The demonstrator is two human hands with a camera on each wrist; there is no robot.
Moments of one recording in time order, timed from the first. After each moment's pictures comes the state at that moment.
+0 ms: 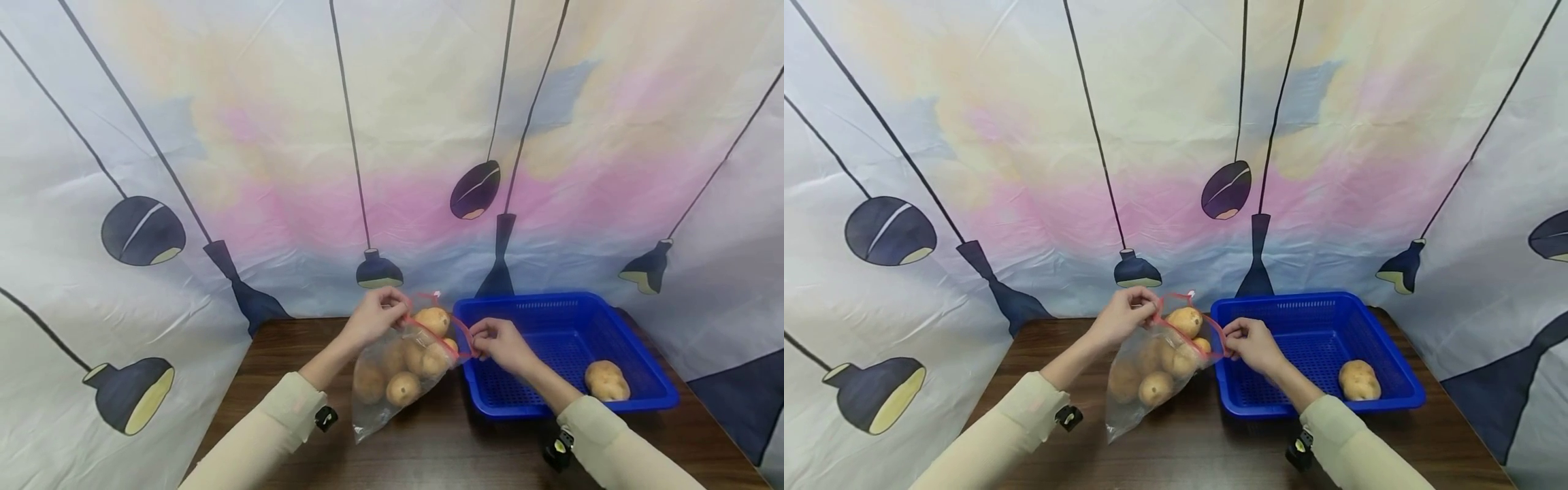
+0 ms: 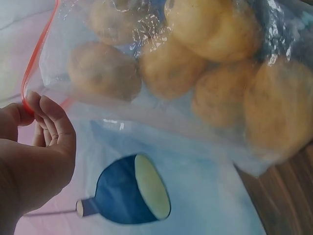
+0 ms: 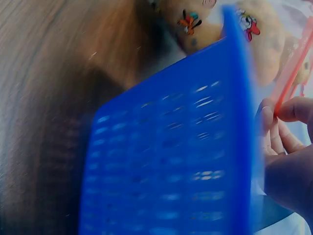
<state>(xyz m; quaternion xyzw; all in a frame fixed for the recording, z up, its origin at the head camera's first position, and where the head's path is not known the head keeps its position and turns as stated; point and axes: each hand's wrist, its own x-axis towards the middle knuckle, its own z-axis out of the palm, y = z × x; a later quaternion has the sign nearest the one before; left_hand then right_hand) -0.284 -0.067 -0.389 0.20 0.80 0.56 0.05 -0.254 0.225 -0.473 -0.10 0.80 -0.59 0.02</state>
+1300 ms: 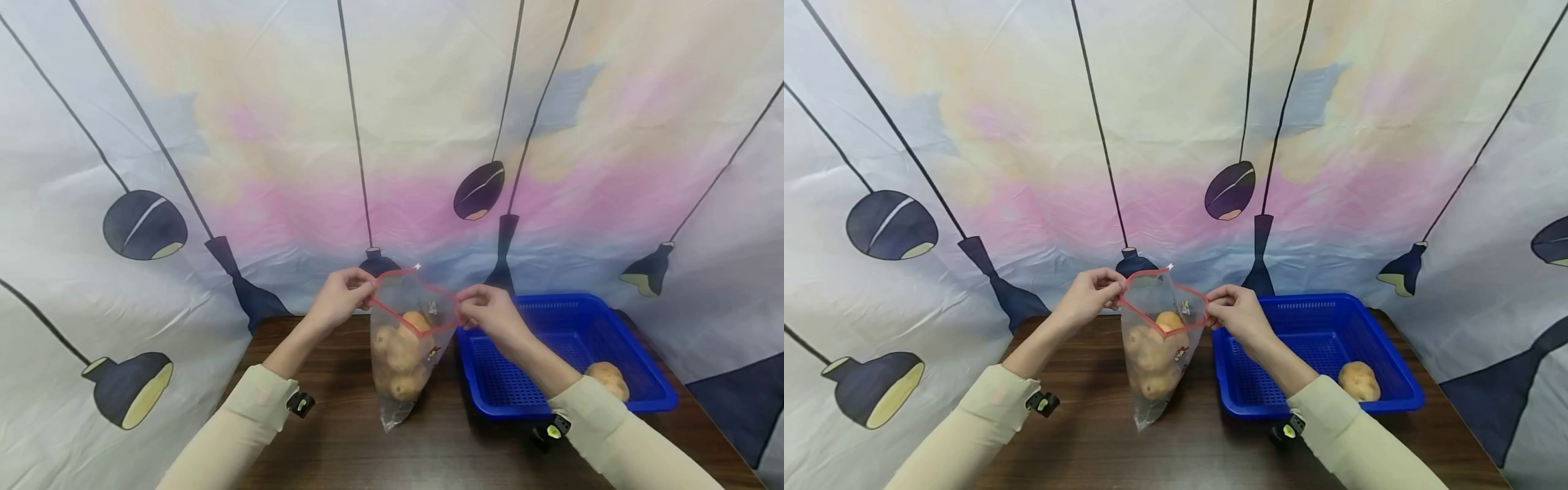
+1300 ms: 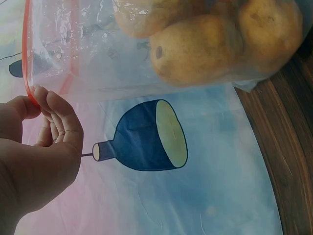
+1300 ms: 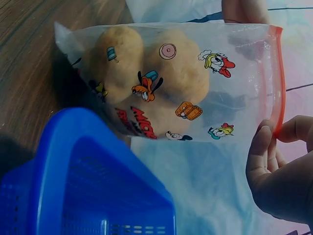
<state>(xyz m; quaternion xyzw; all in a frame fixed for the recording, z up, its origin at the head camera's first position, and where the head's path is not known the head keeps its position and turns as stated) -0.293 -0.120 -0.355 0.15 0.83 0.53 0.01 -0.249 0.190 -0.390 -0.07 0.74 -0.67 0.00</state>
